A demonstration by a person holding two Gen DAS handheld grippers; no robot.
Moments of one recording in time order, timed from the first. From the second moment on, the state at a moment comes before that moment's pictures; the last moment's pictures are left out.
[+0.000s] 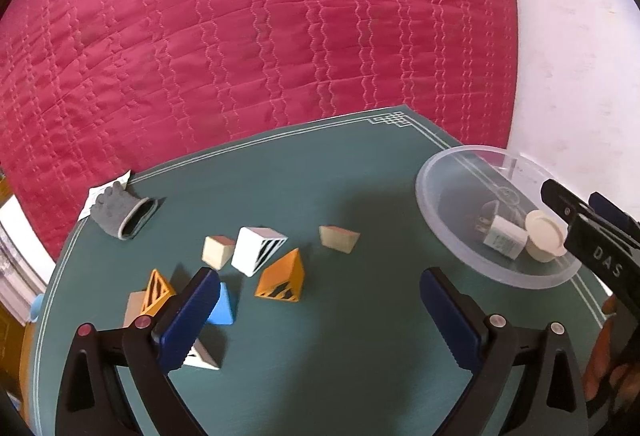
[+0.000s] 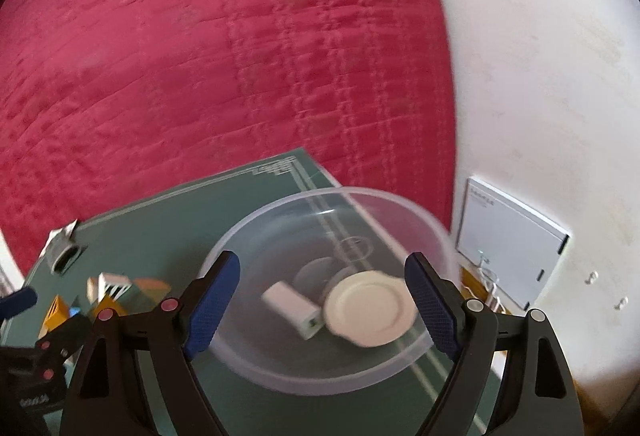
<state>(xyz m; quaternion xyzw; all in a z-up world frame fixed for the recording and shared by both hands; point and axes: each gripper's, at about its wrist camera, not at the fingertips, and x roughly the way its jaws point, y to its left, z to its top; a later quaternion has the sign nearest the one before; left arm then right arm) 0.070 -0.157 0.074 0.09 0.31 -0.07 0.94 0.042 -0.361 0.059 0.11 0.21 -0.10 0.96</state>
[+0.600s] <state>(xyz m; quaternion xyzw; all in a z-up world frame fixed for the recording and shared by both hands) 0.066 -0.097 0.066 0.07 0.32 -0.03 0.95 0.034 -0.292 0.043 0.05 0.27 0.02 0.96</state>
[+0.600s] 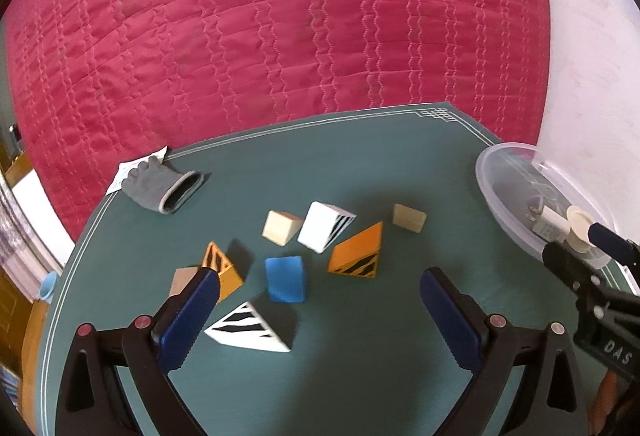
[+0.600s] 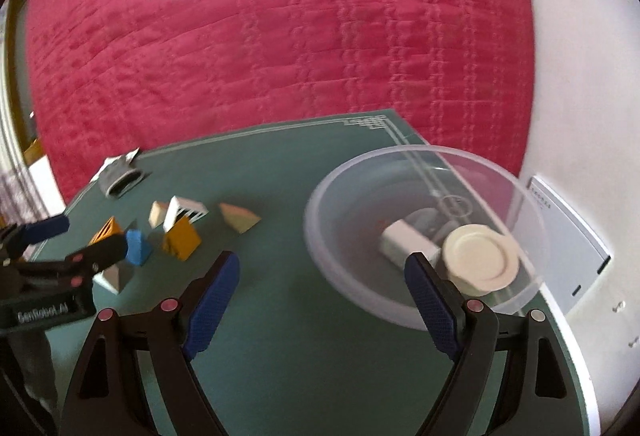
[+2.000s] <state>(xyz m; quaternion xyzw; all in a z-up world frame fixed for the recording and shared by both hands) 0.088 0.030 0.032 0.01 0.38 0.09 0.92 0.027 -0.262 0.028 0.03 0.29 0.09 0.95</state>
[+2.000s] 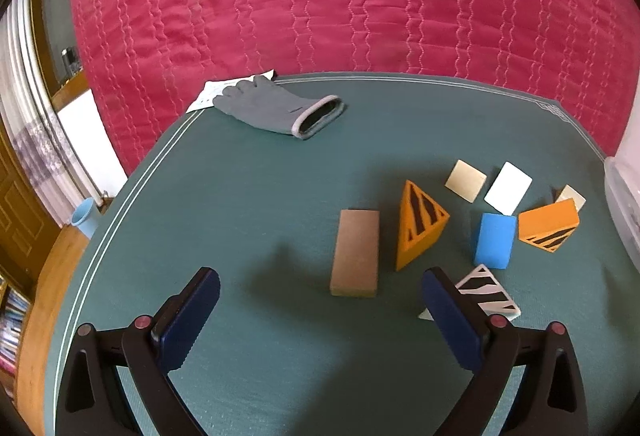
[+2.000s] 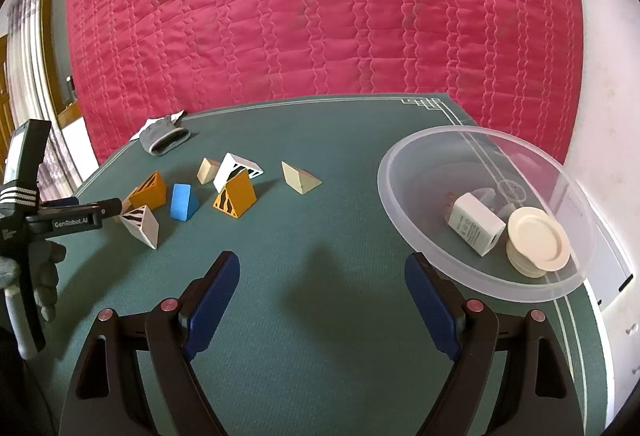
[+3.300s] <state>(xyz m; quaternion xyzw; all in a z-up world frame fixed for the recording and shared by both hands) 0.086 0.037 0.034 -0.01 0.38 0.03 0.93 0.033 -0.257 0.021 0.05 0.32 0.10 0.94</state>
